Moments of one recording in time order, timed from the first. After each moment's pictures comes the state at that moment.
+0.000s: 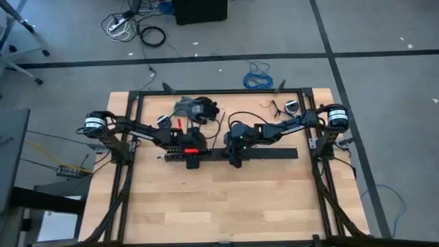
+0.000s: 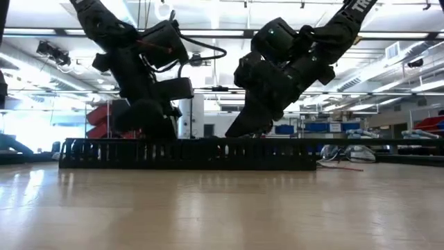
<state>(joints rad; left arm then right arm) 0.06 1.62 0.77 -0.13 -0.09 0.10 -0.08 1.81 0.90 0.17 -0.19 0.15</state>
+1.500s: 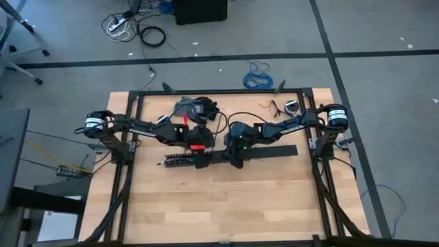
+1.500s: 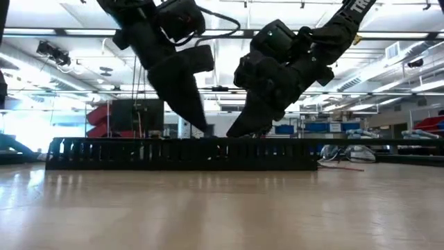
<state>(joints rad) 0.04 1.63 0.96 -0.22 -0.03 -0.05 -0.09 1.81 0.90 0.15 -0.27 0.11</state>
